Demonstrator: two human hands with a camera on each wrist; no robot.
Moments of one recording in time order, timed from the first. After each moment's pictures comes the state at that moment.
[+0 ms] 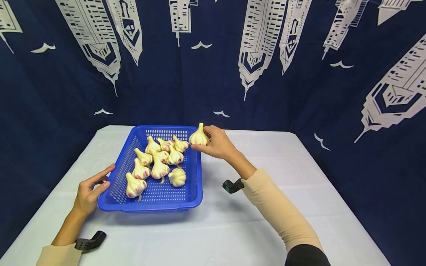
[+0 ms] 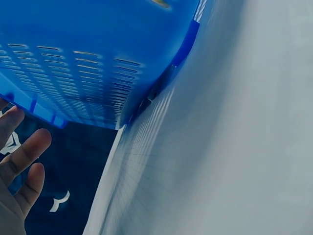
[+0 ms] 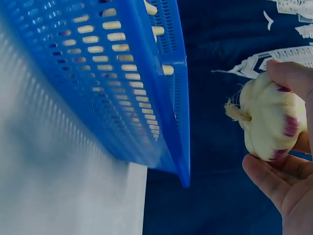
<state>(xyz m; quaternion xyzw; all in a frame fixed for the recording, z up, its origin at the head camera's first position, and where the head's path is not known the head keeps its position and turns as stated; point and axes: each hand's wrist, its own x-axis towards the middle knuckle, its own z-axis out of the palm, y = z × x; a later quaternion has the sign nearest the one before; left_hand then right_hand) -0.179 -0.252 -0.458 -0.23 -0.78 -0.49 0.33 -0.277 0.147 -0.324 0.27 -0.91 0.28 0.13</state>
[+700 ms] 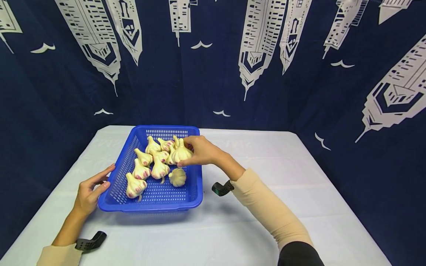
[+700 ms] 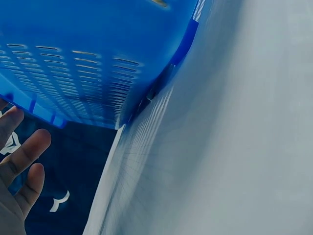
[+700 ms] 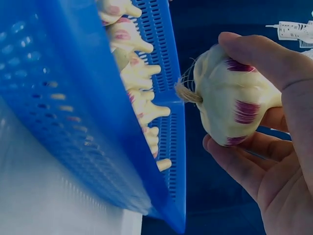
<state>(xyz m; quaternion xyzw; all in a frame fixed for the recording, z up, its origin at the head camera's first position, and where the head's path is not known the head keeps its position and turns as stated) -0.179 -0.252 -0.458 -0.23 -0.78 -0.49 0.33 -0.268 0.110 -0.323 0.41 -0.88 0.24 0.02</state>
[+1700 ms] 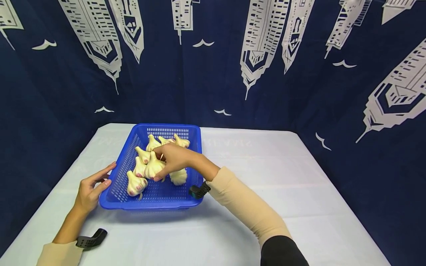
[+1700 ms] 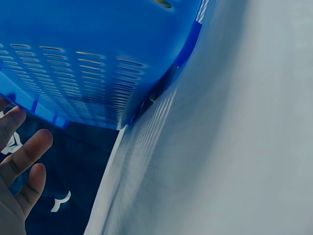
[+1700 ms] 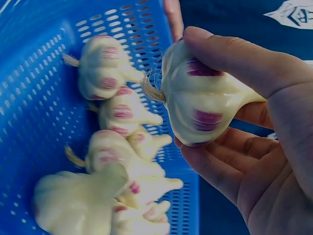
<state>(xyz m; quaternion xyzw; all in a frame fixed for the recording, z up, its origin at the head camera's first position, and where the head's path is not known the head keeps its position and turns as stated) -0.177 -0.252 -0.456 -0.22 -0.78 -0.49 0.32 -0.256 0.035 -0.324 0.49 -0.84 0.21 -0.10</state>
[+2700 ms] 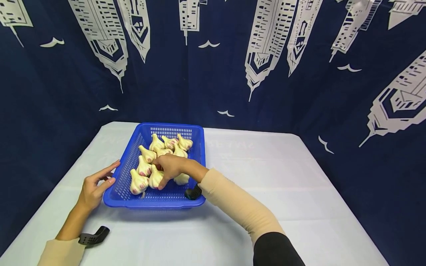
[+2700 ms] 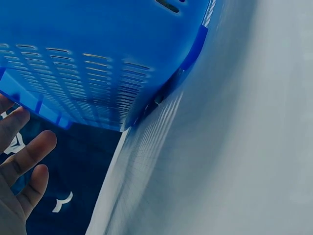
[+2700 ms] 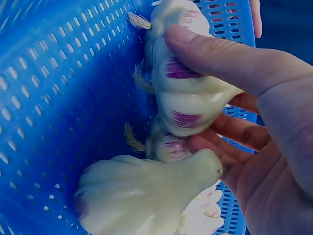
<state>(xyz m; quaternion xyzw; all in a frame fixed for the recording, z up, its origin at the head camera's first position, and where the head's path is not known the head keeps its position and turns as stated) -0.179 -0.257 -0.455 -0.22 -0.79 -0.47 0.32 -0.269 0.005 -0.365 0.47 -0.85 0.14 -0.17</state>
